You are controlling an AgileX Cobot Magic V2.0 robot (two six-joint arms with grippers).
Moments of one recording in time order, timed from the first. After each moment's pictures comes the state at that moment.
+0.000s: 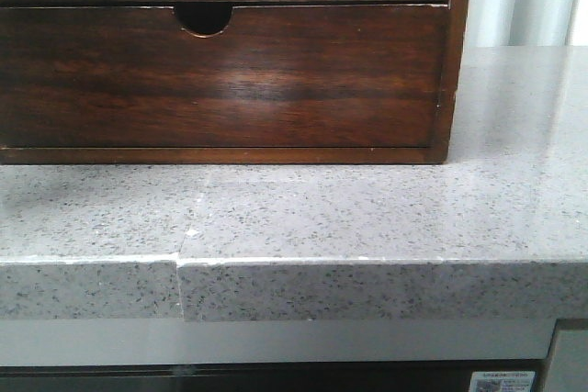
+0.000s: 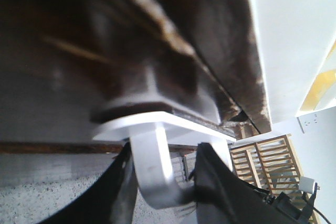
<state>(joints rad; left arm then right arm) -0.07 1.26 -0.71 -1.77 0.96 0.93 -0.19 0.81 -0.68 -0.09 0.62 0.05</state>
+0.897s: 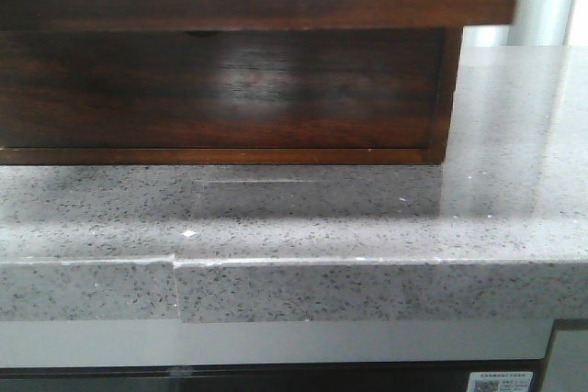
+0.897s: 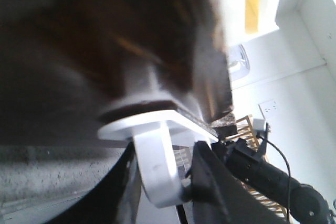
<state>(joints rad) -0.07 0.77 -0.31 -1.83 1.00 0.88 -0.19 0.81 -0.68 -0.09 0.63 0.05</state>
